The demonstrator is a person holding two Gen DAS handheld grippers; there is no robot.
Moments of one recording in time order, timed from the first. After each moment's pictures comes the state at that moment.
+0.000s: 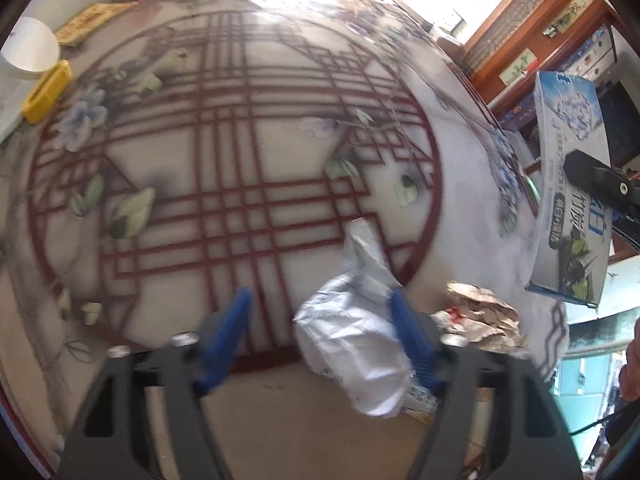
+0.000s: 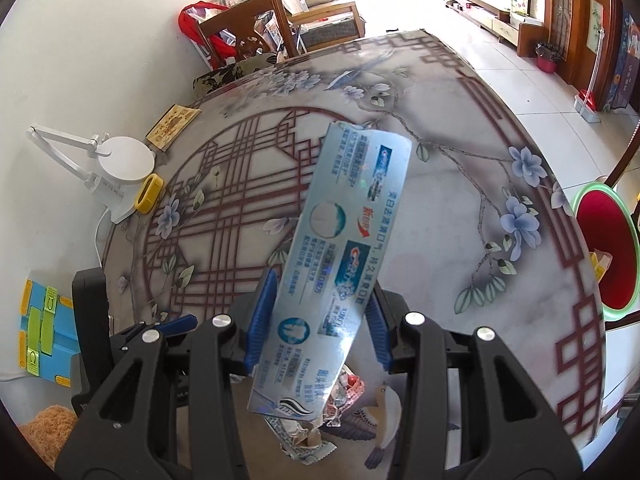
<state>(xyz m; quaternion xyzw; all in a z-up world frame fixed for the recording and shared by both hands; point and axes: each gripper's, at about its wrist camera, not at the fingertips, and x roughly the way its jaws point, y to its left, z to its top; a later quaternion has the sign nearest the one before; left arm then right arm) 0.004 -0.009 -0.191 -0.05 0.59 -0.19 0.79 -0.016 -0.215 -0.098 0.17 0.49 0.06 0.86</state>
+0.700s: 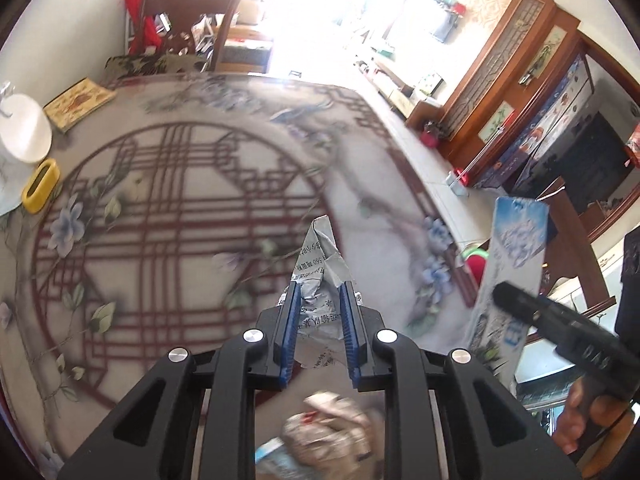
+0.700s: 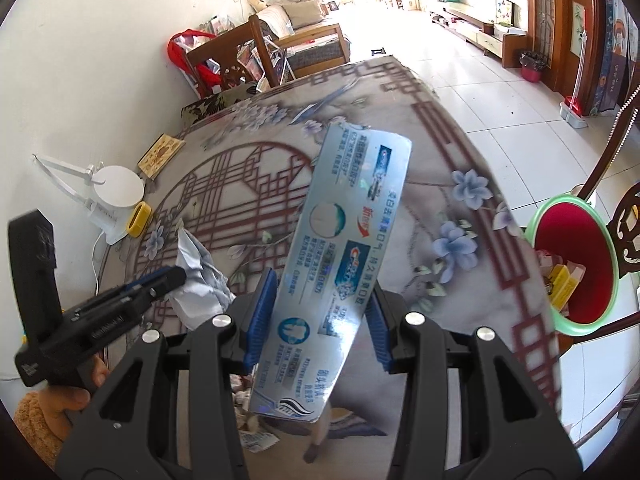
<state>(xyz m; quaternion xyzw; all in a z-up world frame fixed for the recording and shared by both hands) 0.018 -0.086 -0.088 -0.07 0.47 -0.18 0.86 -0.036 -0.299 -0.074 0.17 0.45 0.04 0.87</state>
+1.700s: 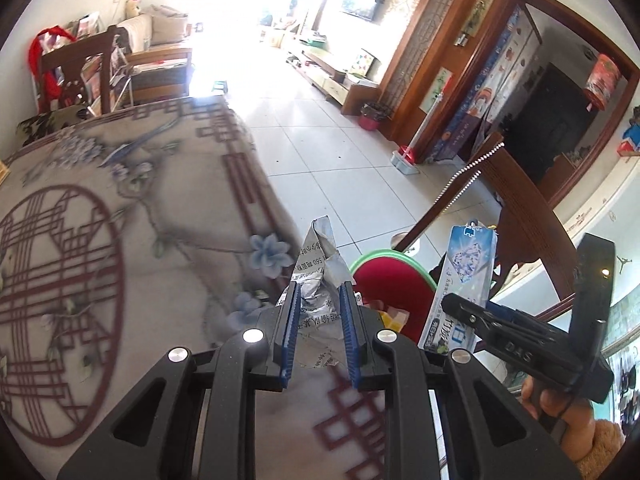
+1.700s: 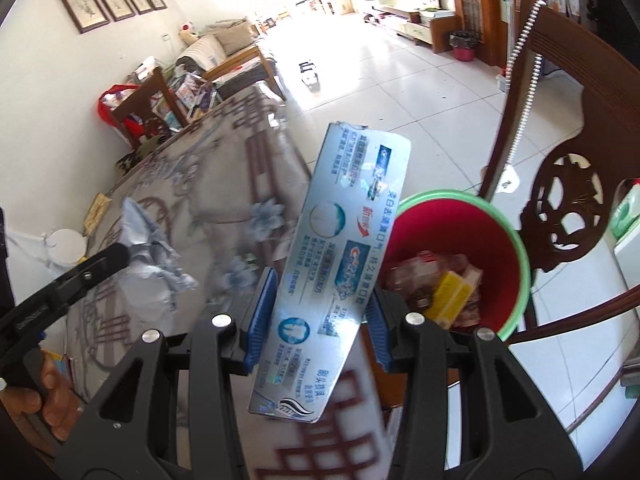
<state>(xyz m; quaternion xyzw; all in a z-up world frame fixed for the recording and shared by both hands) 0.008 -0.340 -0.065 -0.01 0.46 -0.27 0.85 -0.073 -0.547 -0.110 0.22 0.44 -0.07 0.87</state>
